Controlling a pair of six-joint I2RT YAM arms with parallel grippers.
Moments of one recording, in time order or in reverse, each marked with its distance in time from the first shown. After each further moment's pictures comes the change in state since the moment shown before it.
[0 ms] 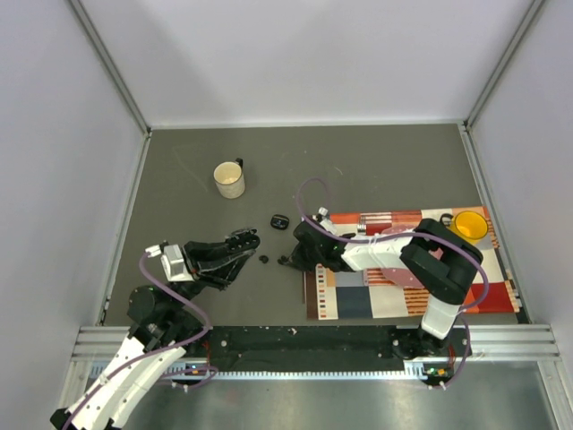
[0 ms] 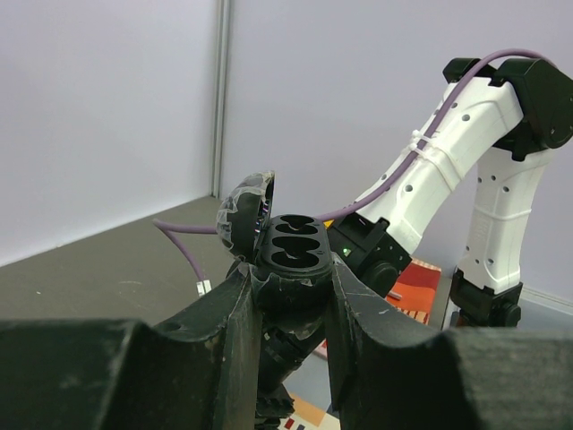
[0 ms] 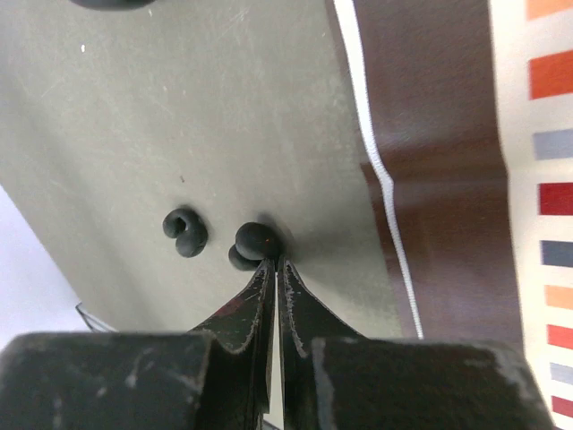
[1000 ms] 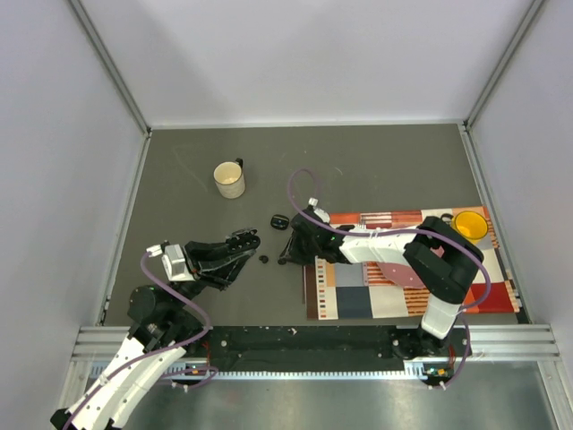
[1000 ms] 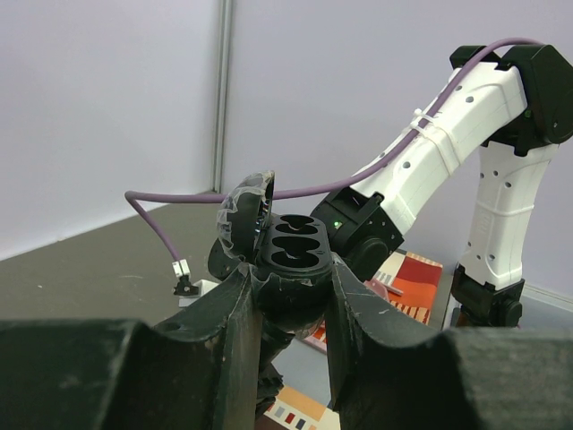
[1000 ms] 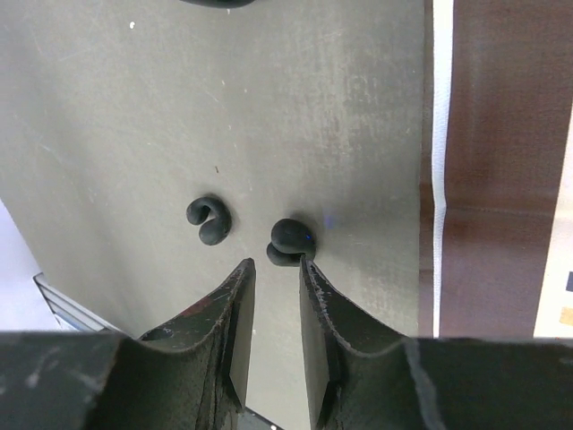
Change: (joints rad) left arm 0.000 -0.009 0.000 -0.020 -0.003 0.003; right arm -0.028 0.000 0.096 -0.106 -0.038 -0.192
